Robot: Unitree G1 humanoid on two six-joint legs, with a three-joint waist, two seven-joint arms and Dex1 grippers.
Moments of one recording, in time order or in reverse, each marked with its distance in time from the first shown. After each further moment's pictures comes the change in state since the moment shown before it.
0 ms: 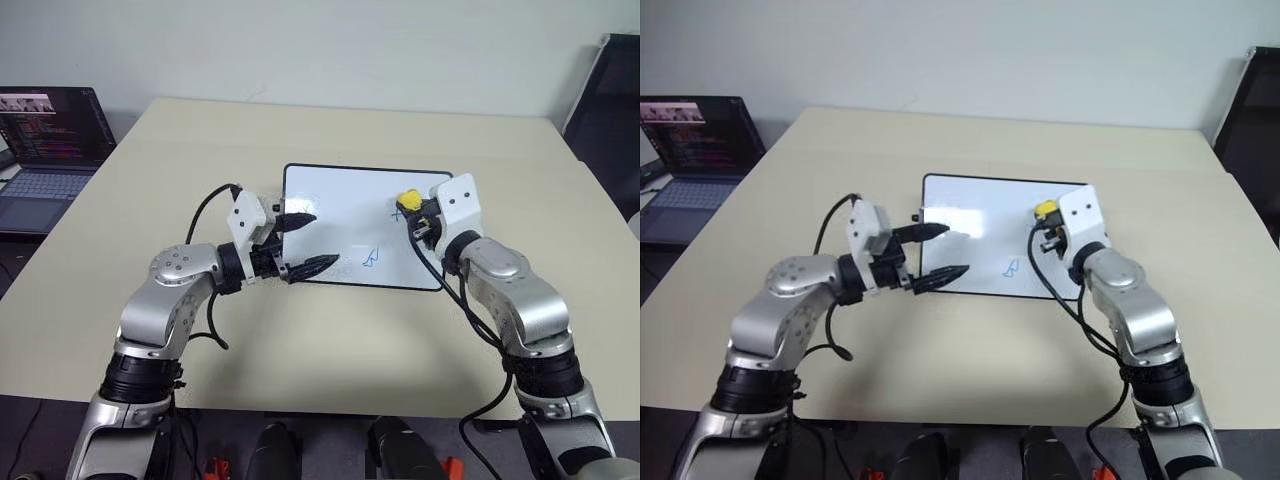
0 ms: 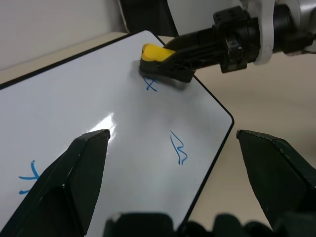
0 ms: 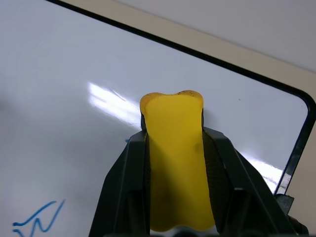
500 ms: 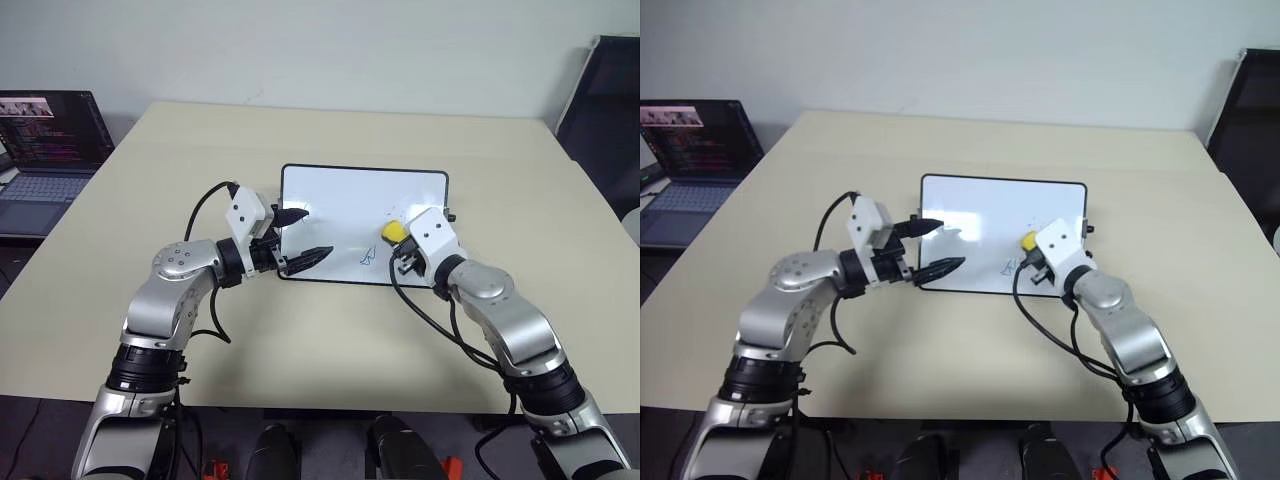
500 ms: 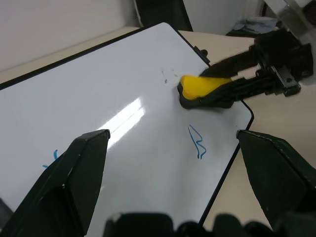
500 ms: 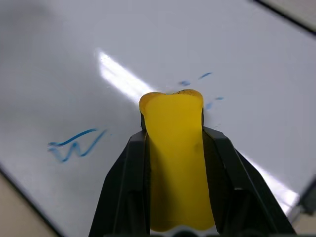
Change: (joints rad) left arm -0.018 0.006 0.003 0.096 0.049 -0.045 -0.001; right arm 0.035 -0.067 0.106 -0.006 -0.127 -0.032 0.062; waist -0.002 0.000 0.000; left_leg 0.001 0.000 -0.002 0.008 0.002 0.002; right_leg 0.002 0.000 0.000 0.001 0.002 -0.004
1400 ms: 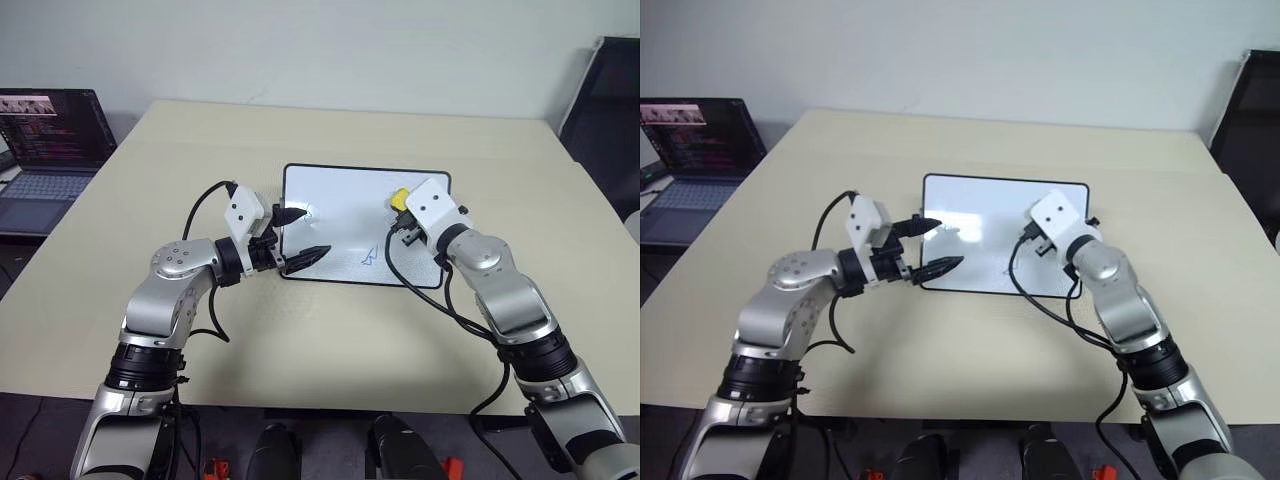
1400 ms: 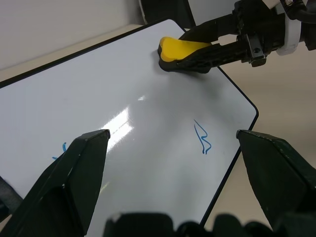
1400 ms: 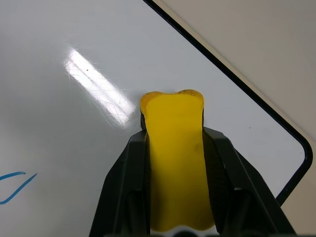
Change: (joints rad) left arm -0.004 0.001 0.001 -0.001 -0.001 0.004 0.001; right arm -0.112 -0.008 0.048 0.085 -0.139 -0.028 0.090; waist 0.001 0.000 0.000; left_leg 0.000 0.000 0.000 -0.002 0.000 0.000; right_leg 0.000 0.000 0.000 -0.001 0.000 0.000
